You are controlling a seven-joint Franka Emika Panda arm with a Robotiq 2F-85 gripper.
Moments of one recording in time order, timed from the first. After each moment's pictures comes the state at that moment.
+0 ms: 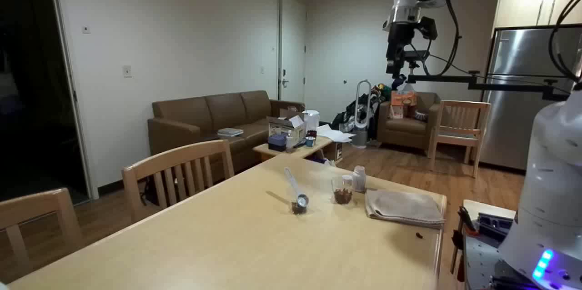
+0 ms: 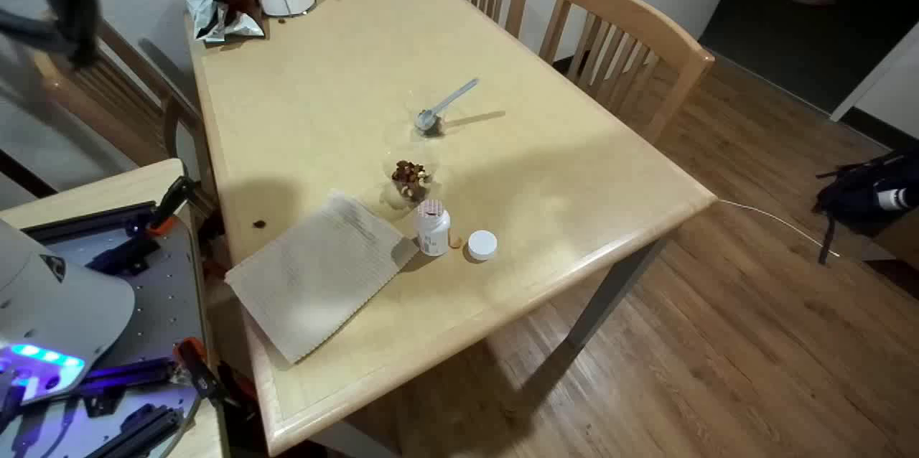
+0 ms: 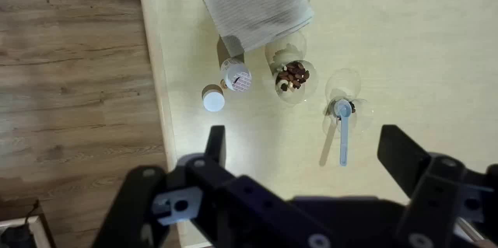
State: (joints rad) arm -0.05 -0.38 -0.37 -2.05 0.08 1.64 -0.34
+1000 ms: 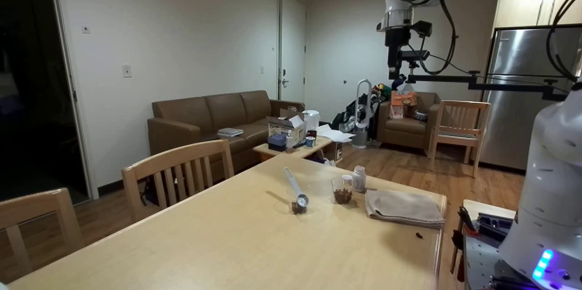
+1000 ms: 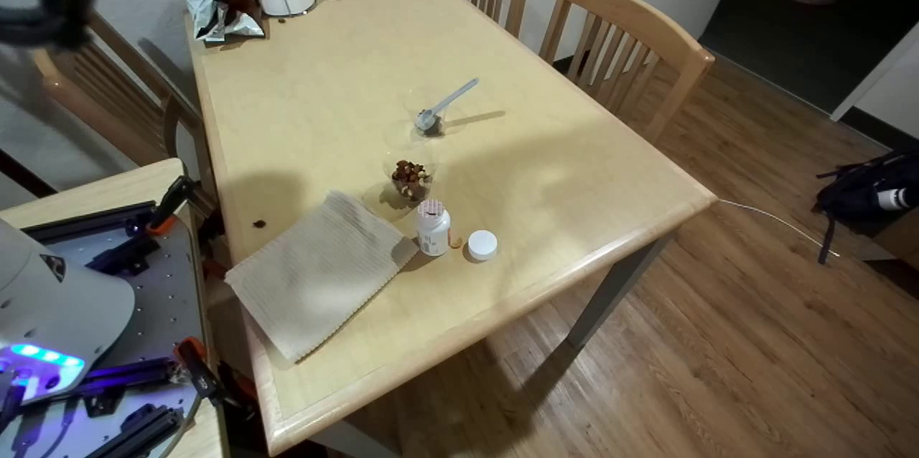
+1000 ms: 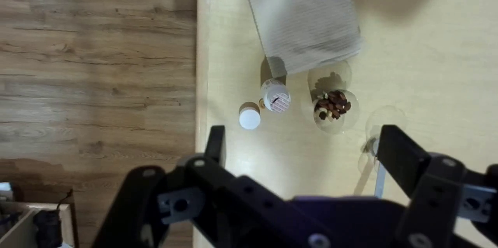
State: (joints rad) arm -0.07 -0.35 -0.30 -2.05 -0.08 1.64 -0.38
